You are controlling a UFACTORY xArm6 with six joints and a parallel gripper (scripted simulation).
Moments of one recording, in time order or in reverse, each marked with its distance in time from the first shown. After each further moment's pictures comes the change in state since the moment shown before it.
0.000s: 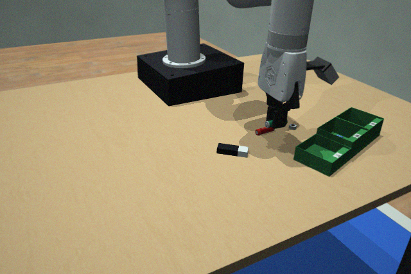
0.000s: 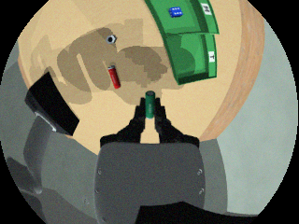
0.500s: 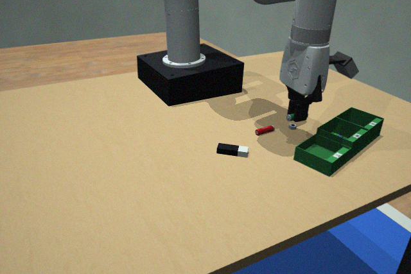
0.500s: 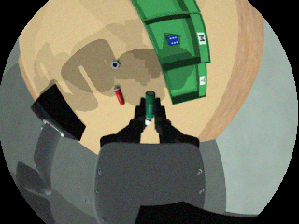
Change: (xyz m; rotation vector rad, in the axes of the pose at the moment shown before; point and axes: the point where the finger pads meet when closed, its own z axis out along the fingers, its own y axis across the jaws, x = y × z) arm 0.053 0.001 -0.007 -0.001 0.002 -0.001
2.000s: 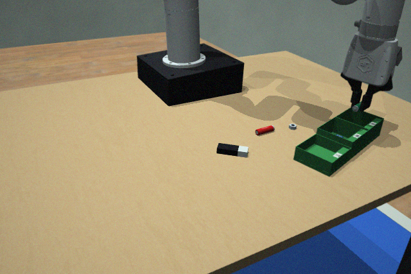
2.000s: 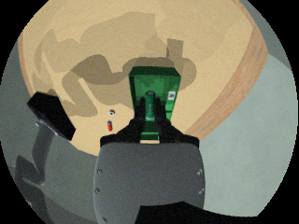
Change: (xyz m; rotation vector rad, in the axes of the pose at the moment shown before) arm 0.176 0.007 0.000 0.001 -0.002 -0.363
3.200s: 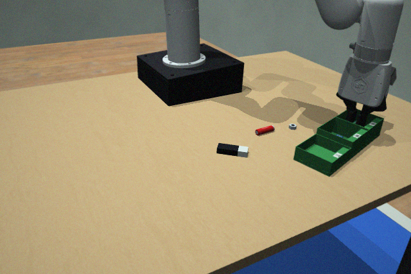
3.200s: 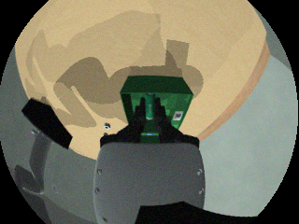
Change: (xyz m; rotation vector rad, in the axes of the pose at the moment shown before) arm 0.000 -0.001 0.050 0.001 0.000 -0.001
